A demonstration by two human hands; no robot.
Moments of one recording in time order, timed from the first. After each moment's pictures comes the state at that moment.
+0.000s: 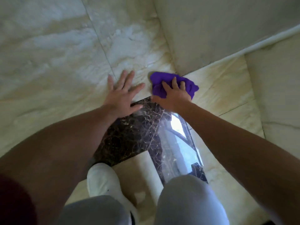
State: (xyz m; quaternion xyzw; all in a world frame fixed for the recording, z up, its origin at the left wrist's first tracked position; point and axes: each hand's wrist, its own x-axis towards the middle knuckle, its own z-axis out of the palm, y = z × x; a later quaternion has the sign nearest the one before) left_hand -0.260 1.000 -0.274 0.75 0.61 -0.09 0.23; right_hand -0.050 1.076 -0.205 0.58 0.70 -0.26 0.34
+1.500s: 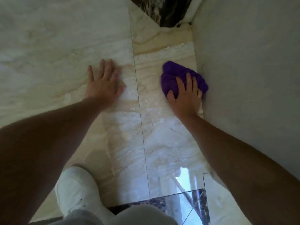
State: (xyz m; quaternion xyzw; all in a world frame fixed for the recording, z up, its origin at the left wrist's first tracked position) left_hand -0.526 1.206 -0.280 0.58 0.80 -0.05 0.13; right_hand -0.251 1.329 -0.289 0.55 0.83 -0.07 0.01
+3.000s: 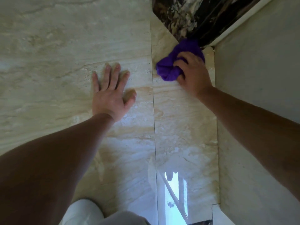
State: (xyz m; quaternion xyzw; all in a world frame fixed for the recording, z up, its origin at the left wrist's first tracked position) left_hand -0.573 1.233 -0.311 0.51 0.85 0.04 0.11; right_hand -0.377 1.476 -0.269 0.32 0.95 -0.07 0.03
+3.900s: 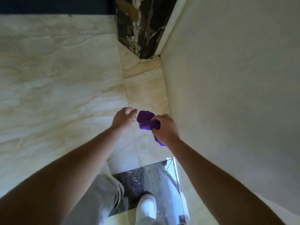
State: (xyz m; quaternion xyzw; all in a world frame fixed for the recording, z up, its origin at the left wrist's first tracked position) left_hand -0.410 1.175 -0.042 0.12 0.75 0.29 0.58; right_hand -0.234 1.227 -0.029 0.57 0.74 -0.34 0.13
